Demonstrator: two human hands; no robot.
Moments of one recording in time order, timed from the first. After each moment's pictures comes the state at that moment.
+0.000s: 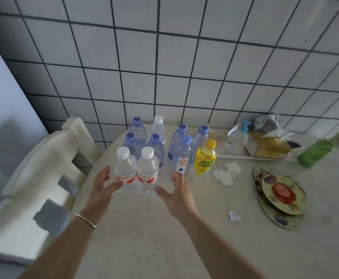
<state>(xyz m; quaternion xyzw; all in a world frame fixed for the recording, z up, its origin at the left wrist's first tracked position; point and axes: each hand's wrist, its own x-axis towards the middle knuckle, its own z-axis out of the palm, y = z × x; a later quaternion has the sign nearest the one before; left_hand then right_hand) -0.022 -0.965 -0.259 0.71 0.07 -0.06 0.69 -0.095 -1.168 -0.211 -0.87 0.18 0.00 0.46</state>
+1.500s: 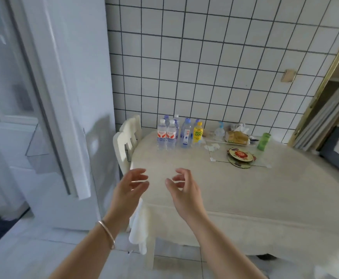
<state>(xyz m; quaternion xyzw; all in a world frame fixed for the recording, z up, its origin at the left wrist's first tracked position) -0.635 -0.842 -0.082 0.71 -0.06 0.05 0.70 -0.659 -0.992 -0.072 -0.83 0.06 -0.16 0.53</state>
